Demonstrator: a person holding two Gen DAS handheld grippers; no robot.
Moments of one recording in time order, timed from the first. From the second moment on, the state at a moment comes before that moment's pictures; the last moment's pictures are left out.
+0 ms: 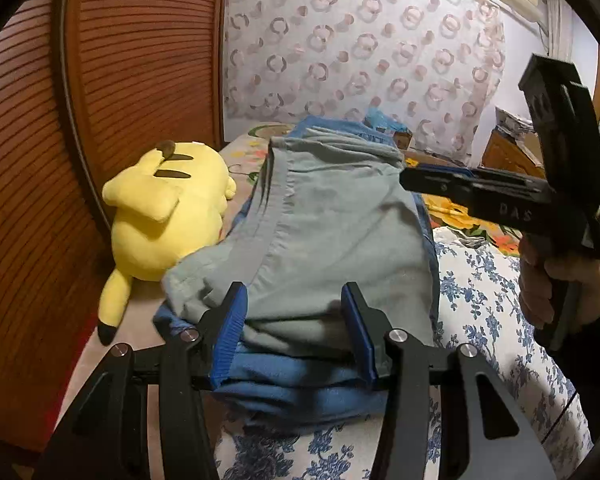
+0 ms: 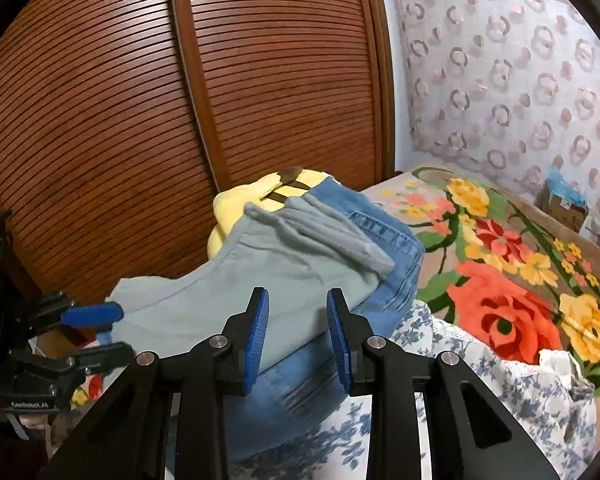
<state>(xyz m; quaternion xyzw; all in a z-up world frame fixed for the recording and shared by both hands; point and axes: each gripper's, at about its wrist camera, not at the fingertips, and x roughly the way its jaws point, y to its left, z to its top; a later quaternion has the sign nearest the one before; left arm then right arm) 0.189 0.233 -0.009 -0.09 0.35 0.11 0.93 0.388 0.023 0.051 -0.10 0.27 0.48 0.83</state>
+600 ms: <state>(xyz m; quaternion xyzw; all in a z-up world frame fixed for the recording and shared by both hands) 0.156 0.226 0.009 -0.08 0.32 0.12 0.94 0.340 -0.013 0.056 -0.08 0.27 0.47 0.84</state>
